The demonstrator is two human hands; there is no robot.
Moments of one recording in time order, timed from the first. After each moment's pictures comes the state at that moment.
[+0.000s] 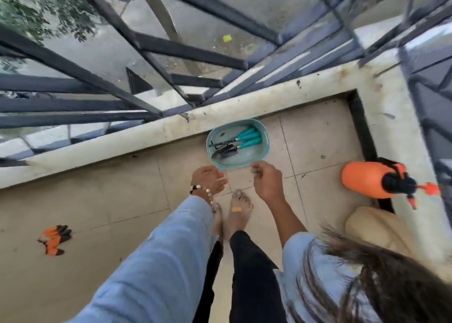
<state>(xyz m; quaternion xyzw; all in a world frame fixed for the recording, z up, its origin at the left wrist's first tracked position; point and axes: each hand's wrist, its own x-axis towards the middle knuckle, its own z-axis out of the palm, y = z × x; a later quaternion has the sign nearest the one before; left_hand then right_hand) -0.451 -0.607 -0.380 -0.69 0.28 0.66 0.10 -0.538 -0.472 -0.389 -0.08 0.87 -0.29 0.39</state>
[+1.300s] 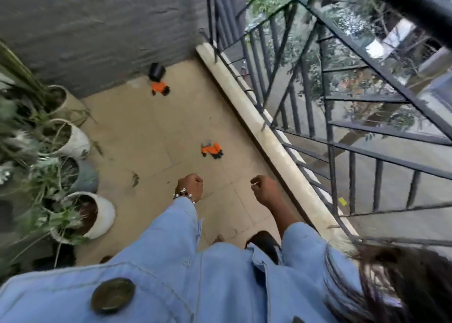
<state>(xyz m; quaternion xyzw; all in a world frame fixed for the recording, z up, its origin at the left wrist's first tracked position) 0.103 -0.593 -0.051 -0.87 0.30 0.36 -0.16 -0.107 -0.688 -0.066 -0.72 0.59 0.05 0.37</state>
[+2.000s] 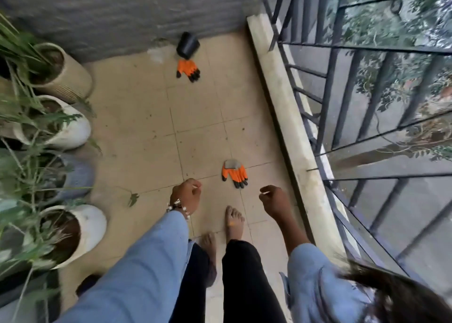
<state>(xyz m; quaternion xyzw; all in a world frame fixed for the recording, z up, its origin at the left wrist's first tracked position) 0.337 -0.821 -0.198 -0.89 0.16 0.40 -0.17 0.141 -0.971 -0.221 -0.68 0.57 0.16 0.43</state>
